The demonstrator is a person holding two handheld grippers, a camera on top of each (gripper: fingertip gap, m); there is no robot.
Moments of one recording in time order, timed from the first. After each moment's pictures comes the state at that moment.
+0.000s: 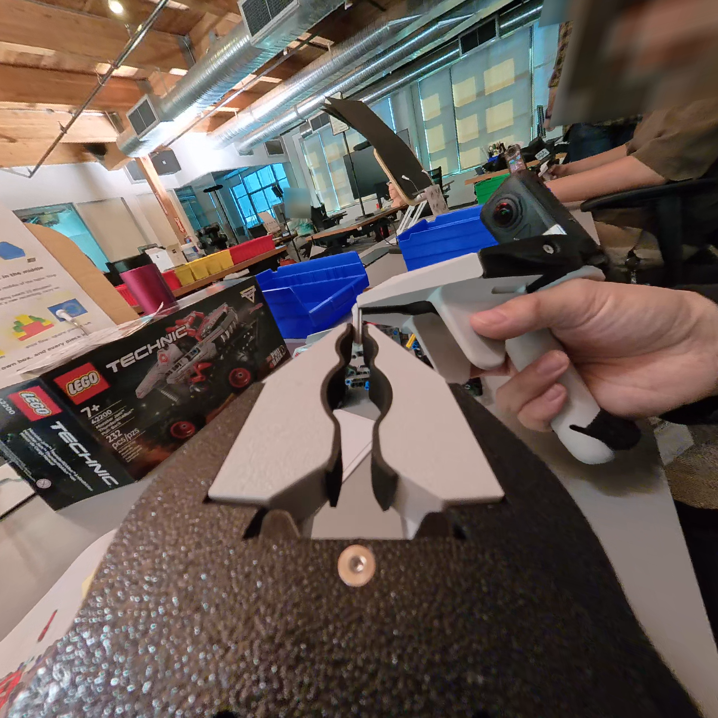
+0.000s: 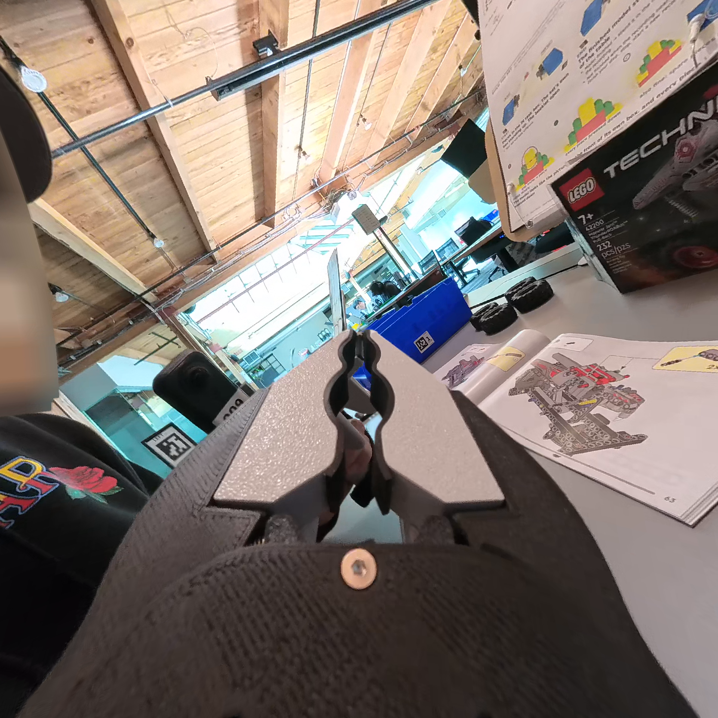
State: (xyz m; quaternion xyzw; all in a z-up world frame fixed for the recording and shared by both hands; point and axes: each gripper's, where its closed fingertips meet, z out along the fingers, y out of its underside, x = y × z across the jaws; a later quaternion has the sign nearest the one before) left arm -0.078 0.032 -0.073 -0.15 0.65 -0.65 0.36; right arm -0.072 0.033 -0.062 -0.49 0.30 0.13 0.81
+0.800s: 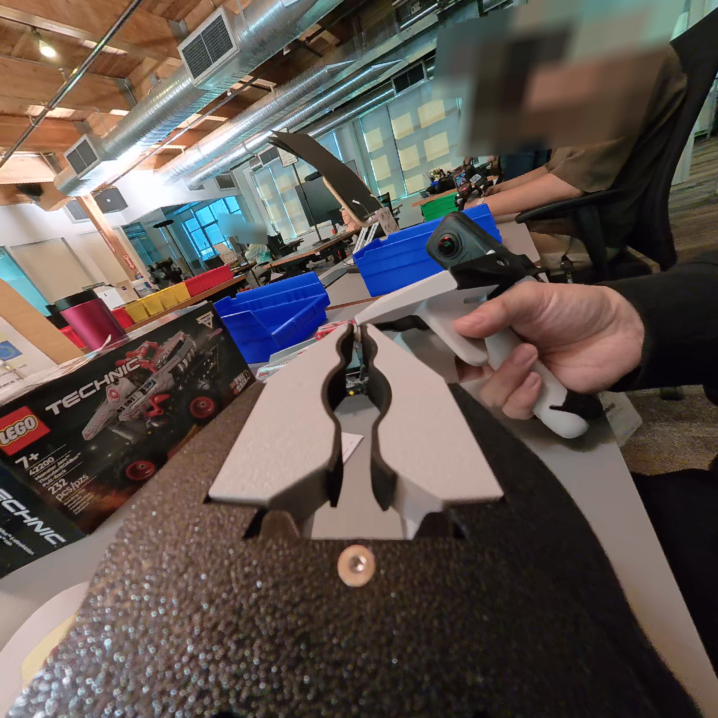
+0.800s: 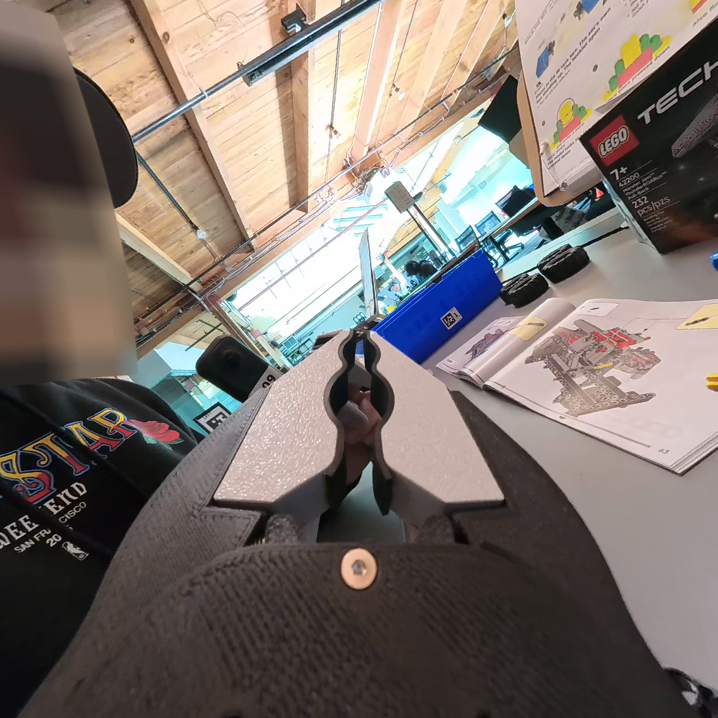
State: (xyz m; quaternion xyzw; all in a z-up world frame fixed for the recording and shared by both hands) left arm -0.096 0.018 -0.079 -0.09 0.66 -0.67 0.33; right arm -0.084 0.019 -0.079 -0.49 0.28 0.19 0.80
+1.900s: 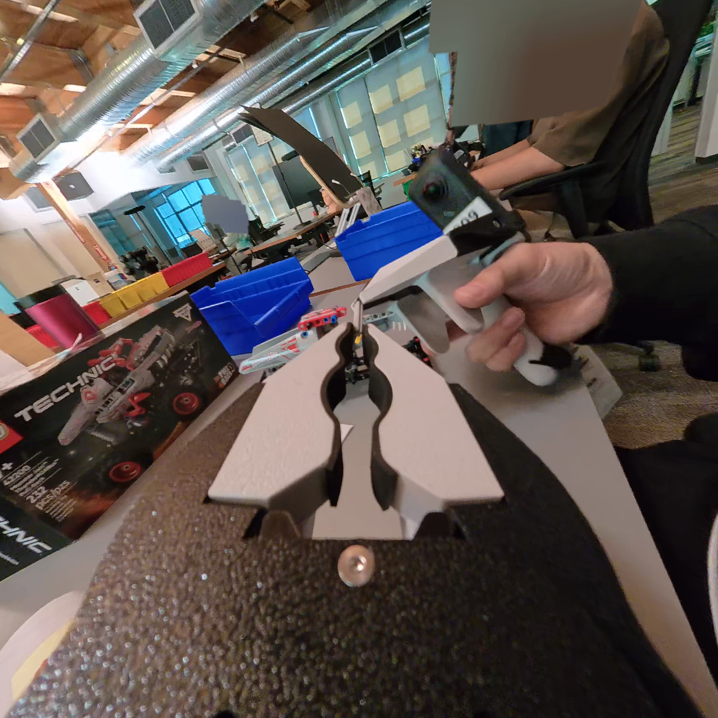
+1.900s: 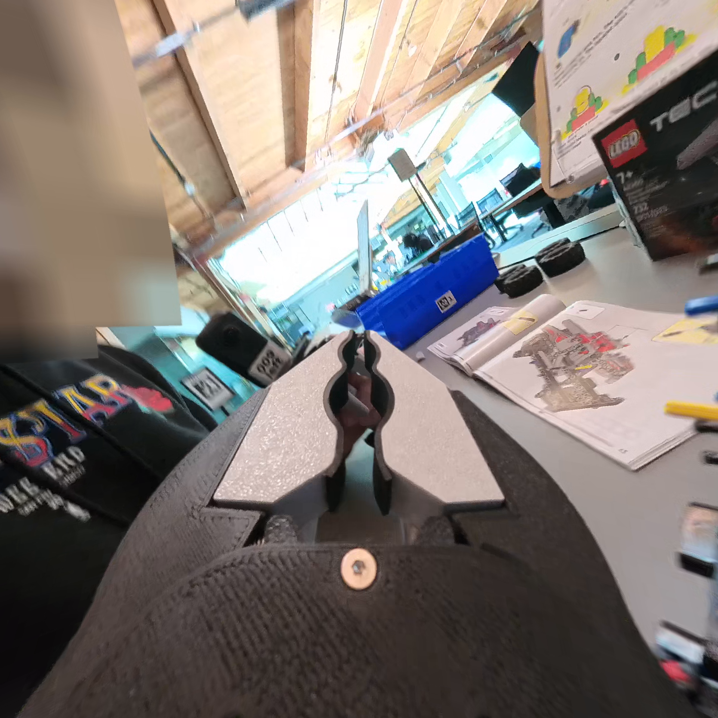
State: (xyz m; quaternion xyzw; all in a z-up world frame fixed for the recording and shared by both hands) left arm -0.098 0.011 -0.089 -0.07 0.69 -0.65 0.31; right arm -0.090 0.008 -0.078 -0.54 0.25 0.17 0.79
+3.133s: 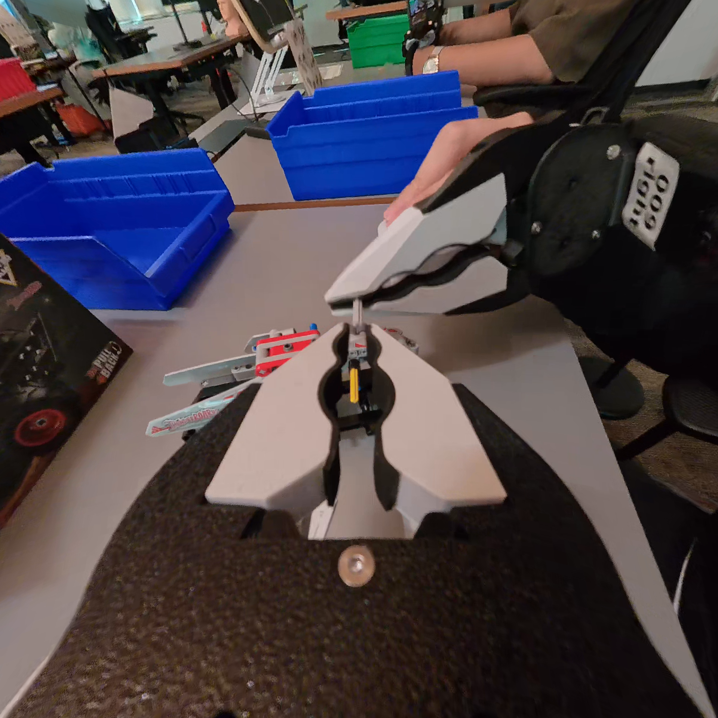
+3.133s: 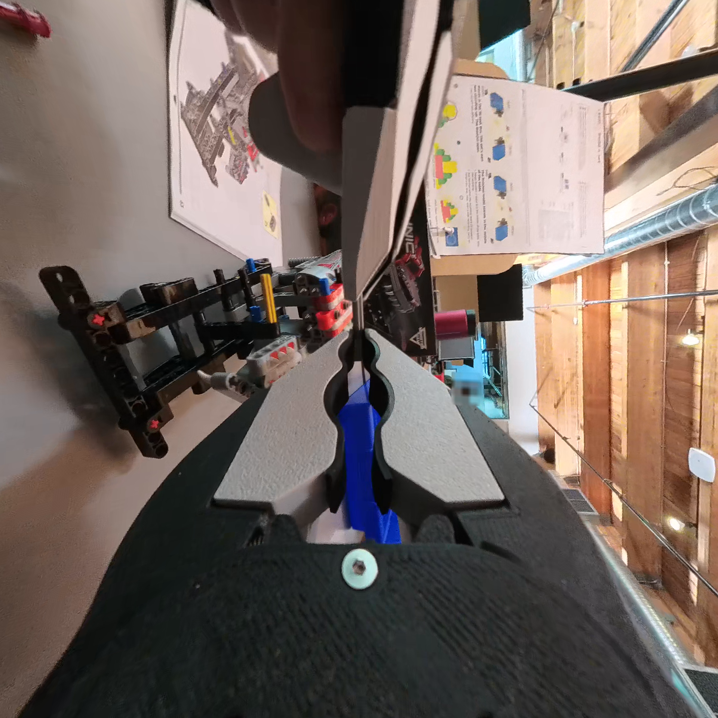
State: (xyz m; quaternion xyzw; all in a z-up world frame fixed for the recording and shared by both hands) left arm -0.025 -0.083 -0.102 -0.12 0.80 -0.56 0.15; right arm 0.000 -0.084 -0.107 -0.75 -0.19 -0.57 0.28
